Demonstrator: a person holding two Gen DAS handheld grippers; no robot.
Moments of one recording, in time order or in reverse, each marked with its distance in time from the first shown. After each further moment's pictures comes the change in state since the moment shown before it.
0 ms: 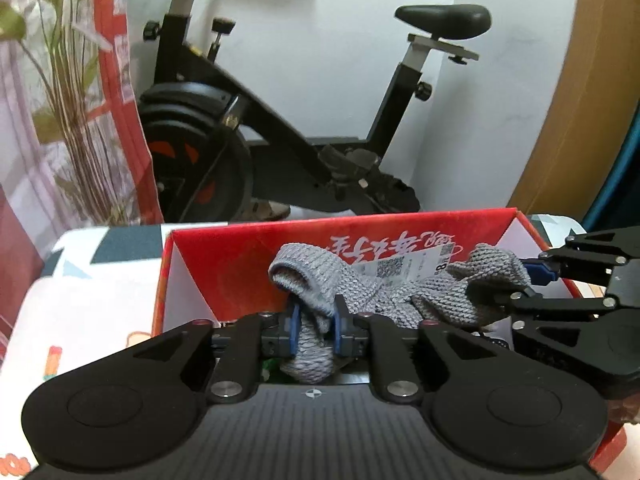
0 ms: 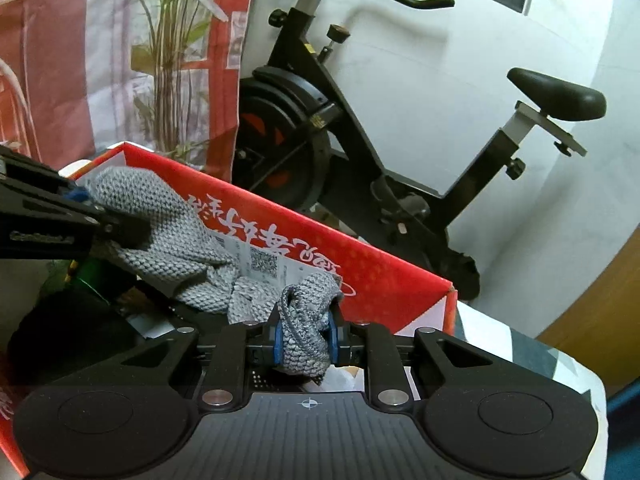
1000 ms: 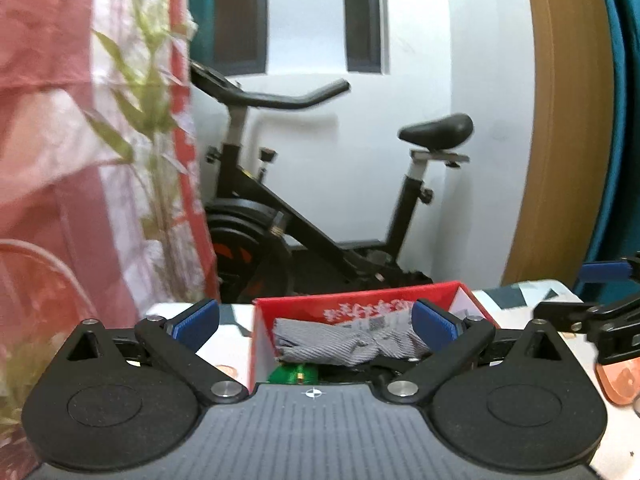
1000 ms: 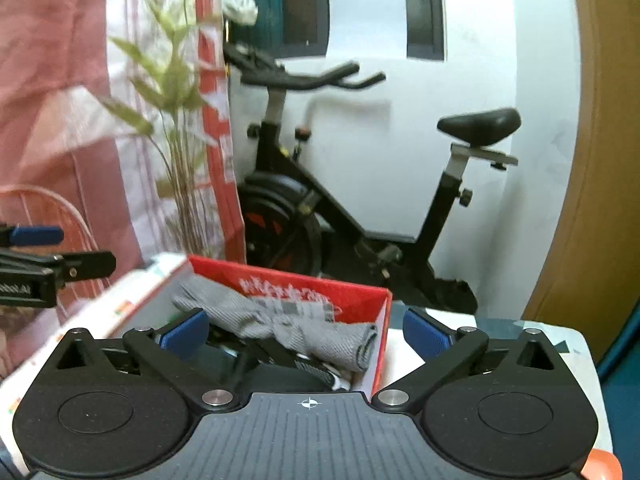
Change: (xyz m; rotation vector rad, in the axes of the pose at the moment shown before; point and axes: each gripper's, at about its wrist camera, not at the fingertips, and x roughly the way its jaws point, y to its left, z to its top) left arm -0.185 -0.049 -0.037 0.027 -0.330 0.150; right arm -0.206 -0.012 -0.040 0.243 -0.272 0.047
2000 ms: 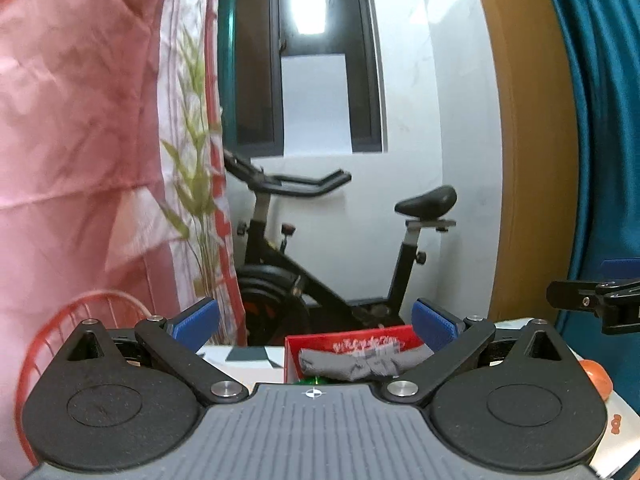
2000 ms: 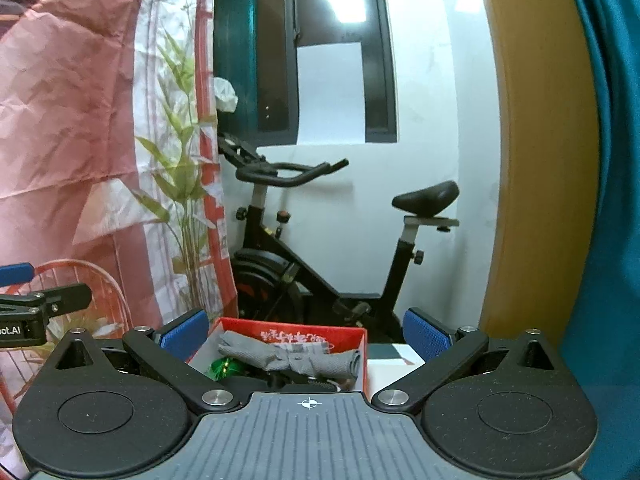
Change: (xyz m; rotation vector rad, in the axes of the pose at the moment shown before) left arm -0.191 -0.018 0.003 0.022 -0.200 0.060; right arm -0.204 0.069 -0.009 0.055 -0.215 -0.121
